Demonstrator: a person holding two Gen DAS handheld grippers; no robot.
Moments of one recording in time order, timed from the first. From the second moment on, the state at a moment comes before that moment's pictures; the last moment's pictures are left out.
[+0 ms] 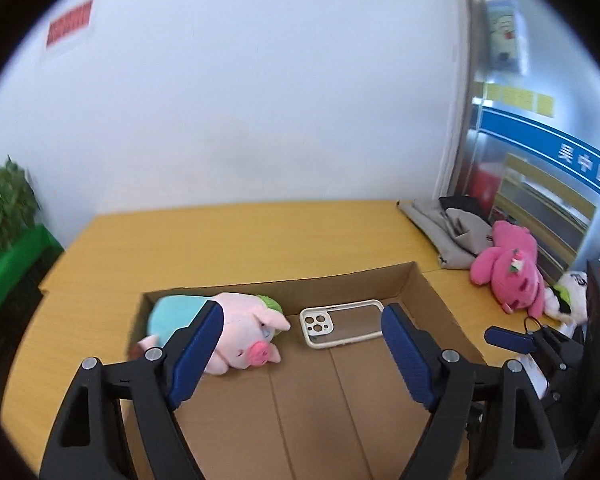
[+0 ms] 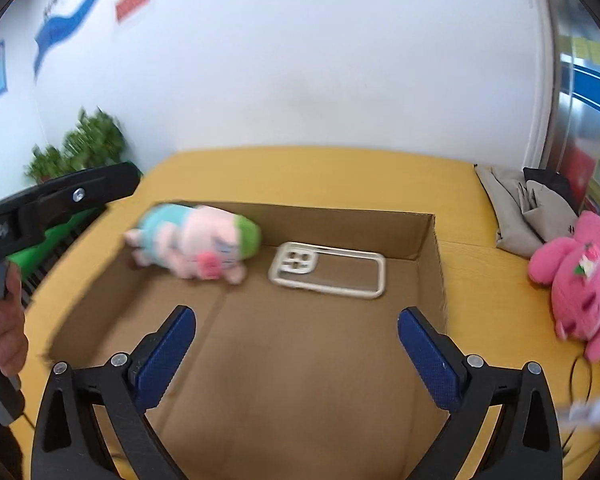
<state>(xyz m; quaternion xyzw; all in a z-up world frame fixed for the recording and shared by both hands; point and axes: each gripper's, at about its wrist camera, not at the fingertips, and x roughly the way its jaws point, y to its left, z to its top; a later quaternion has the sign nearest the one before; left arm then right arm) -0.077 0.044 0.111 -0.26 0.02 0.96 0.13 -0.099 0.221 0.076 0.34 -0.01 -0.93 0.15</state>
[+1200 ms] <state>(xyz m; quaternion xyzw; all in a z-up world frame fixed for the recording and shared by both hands) 0.081 0.024 0.045 -0.28 0.02 0.96 0.07 0.058 0.187 0.048 0.31 0.01 -0.95 0.05</state>
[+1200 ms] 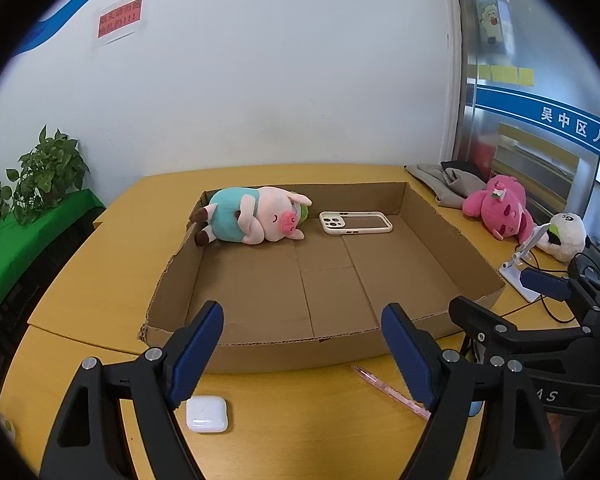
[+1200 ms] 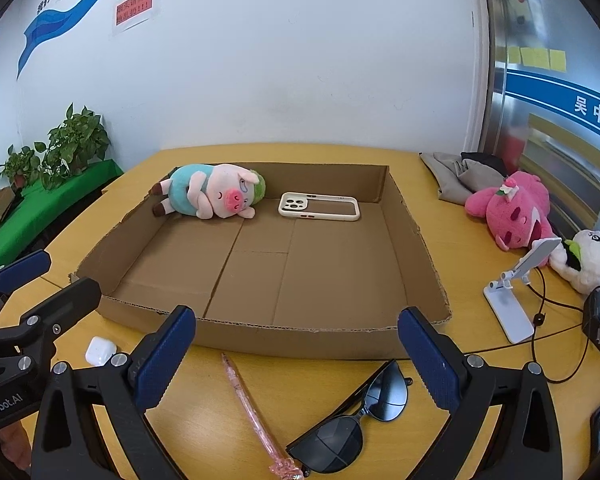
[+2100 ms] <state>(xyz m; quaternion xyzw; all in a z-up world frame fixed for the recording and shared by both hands) 0.082 0.020 0.032 -0.29 0.00 0.95 0.07 0.067 0.190 0.047 0.31 0.02 -0.95 0.06</state>
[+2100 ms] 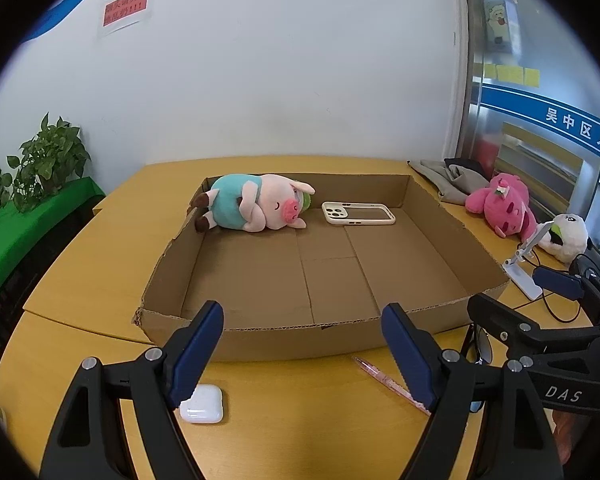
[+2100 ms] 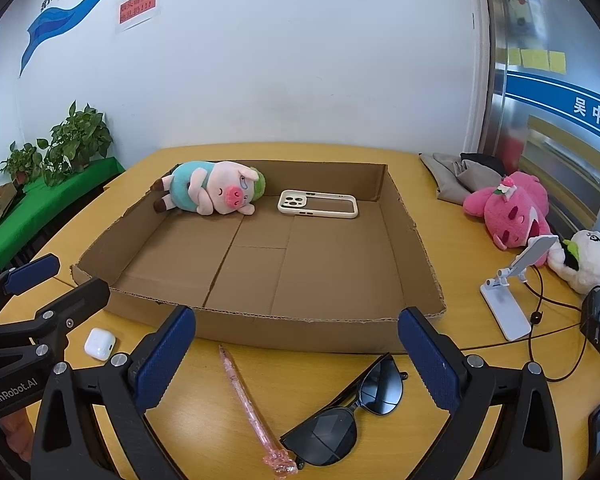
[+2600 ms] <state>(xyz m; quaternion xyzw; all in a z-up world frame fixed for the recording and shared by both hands) 0.083 0.013 0.029 -0.30 0.00 0.95 0.07 0.068 0.195 0.041 0.31 0.02 -0.95 0.06</state>
